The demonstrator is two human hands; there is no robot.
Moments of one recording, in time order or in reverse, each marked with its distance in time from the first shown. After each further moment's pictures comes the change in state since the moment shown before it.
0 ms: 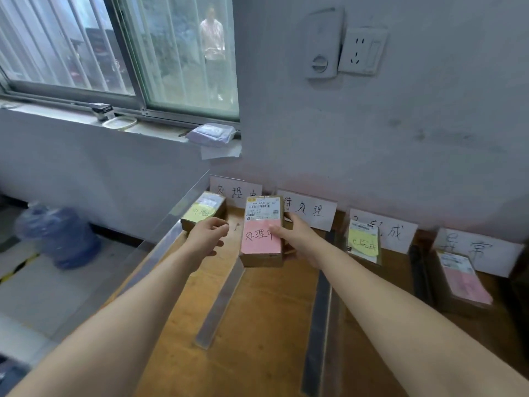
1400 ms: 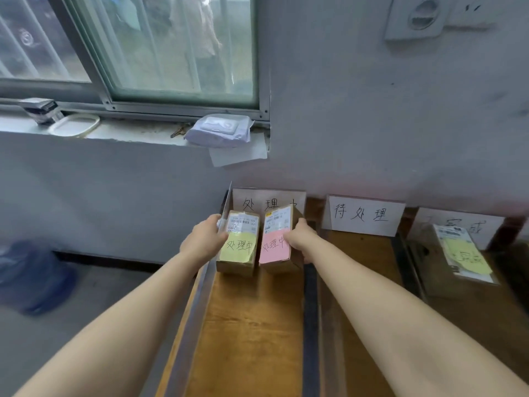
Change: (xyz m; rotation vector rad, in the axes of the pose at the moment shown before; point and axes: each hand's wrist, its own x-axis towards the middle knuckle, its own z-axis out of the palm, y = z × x) left_hand 0.235 -0.052 -0.113 0.631 -0.153 0.163; right_hand 0.242 -0.010 0.115 -0.187 0.374 0.451
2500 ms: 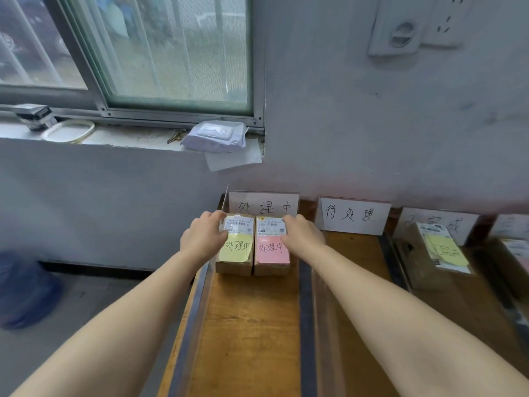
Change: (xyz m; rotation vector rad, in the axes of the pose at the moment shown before) left_hand -0.003 -0.001 -0.004 0.141 0.113 0.148; right_hand -0.037 0.002 -0.010 -0.690 0.259 -0.445
